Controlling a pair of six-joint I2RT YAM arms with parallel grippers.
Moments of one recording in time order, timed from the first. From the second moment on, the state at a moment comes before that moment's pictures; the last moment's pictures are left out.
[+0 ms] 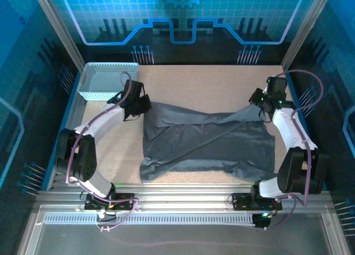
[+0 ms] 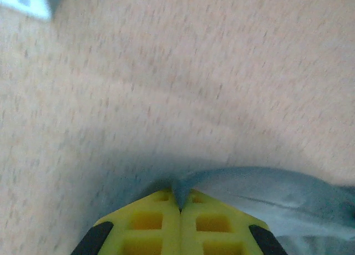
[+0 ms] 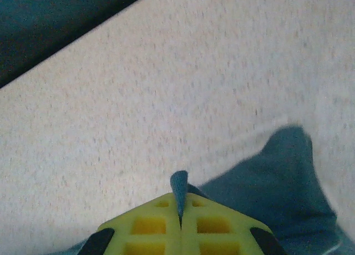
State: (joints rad) left arm -0.23 1.62 1.17 -0.41 0.04 -0.65; right arm -0.11 1.45 1.11 -0.39 -0.05 0.41
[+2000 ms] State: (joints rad) left arm -0.16 2.52 2.19 -0.77 -0.04 -0.48; right arm -0.11 2.19 2.02 -0.38 -0.14 0.14
